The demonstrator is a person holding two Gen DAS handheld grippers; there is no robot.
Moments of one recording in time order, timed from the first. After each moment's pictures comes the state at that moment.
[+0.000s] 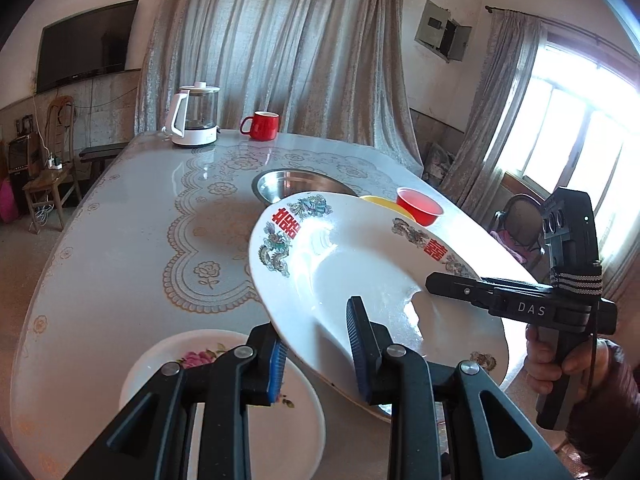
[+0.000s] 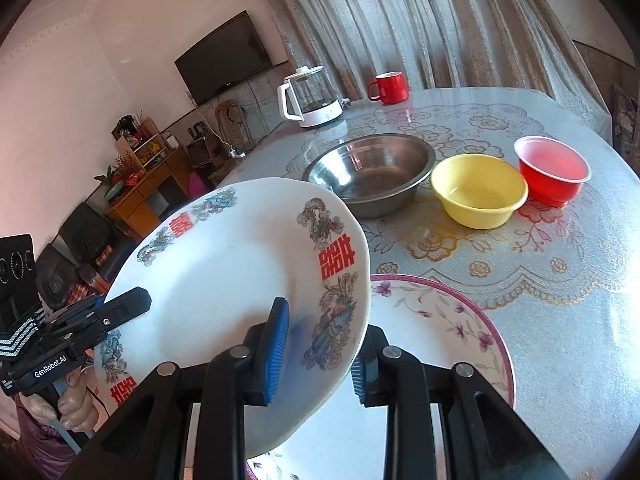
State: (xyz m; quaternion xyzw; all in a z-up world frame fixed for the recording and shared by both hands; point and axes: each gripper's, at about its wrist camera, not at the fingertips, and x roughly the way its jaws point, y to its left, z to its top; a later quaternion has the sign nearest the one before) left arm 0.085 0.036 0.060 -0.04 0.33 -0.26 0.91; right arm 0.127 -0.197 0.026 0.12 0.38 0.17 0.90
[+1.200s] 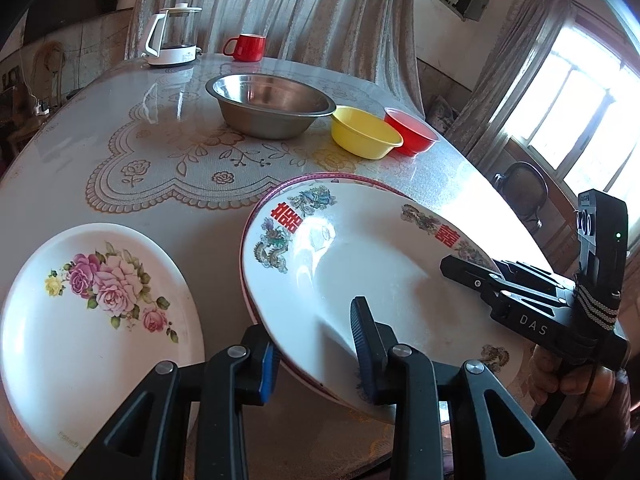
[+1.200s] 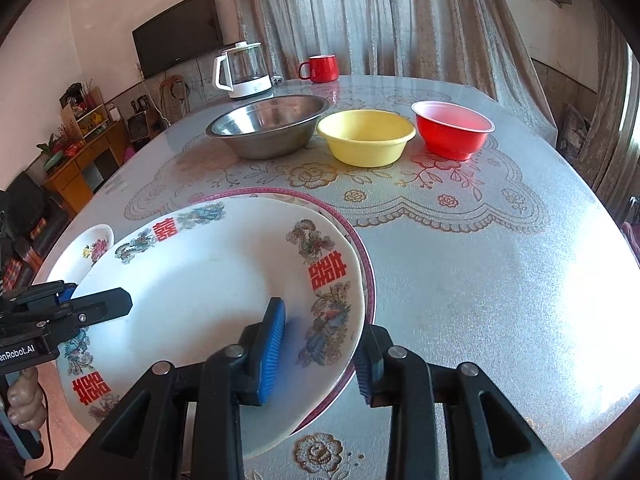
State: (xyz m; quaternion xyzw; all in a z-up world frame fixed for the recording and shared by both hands) left arm 0.081 -0.030 -0.007 -0.05 0.44 -0.25 0.86; right arm 0.082 -0.245 -0.023 0.04 0.41 0.06 0.91
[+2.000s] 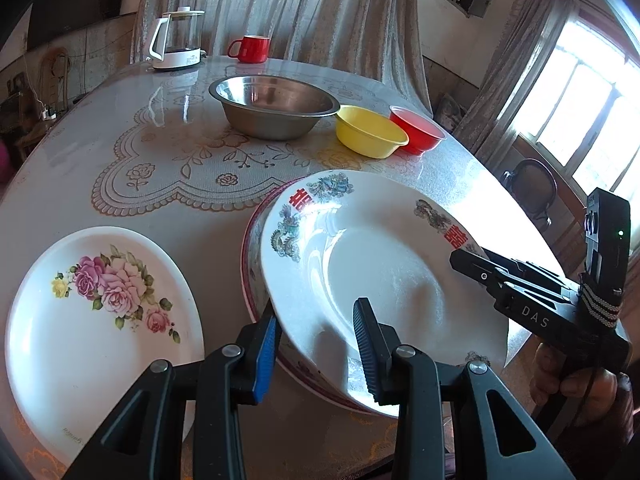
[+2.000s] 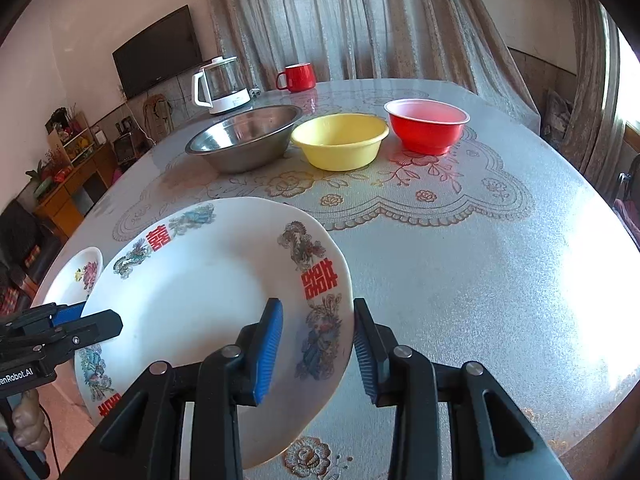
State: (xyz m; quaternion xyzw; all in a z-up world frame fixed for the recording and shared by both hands) left arm 0.080 -0.036 -0.005 -0.04 0.44 -0.23 0.87; right arm 0.078 -0.258 -0.024 0.07 0.39 0.03 0.92
